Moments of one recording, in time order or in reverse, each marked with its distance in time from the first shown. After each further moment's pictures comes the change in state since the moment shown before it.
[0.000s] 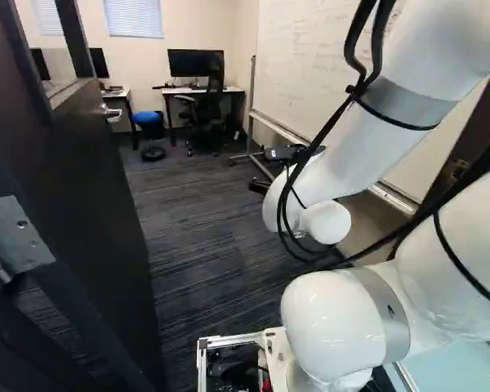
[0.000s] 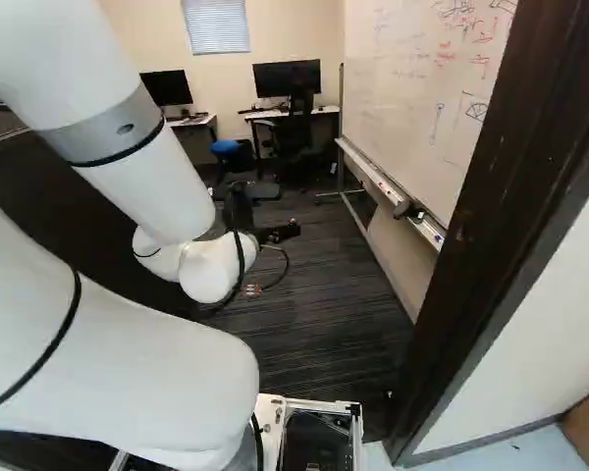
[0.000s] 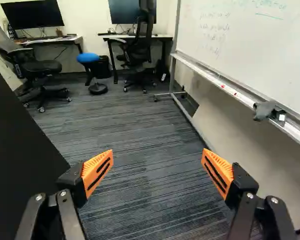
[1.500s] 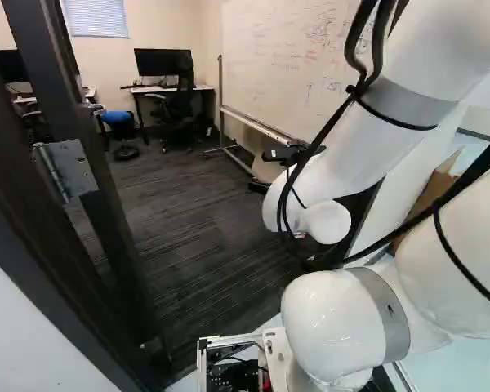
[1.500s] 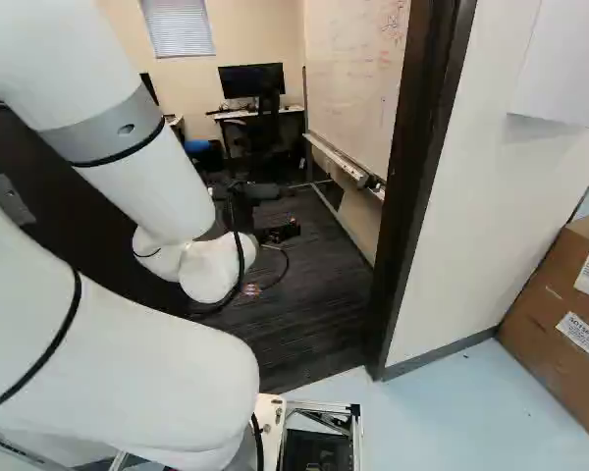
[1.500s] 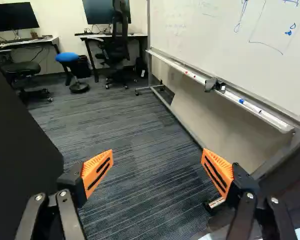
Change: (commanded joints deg) arm 0.0 0.0 0.0 0.0 0.0 0.0
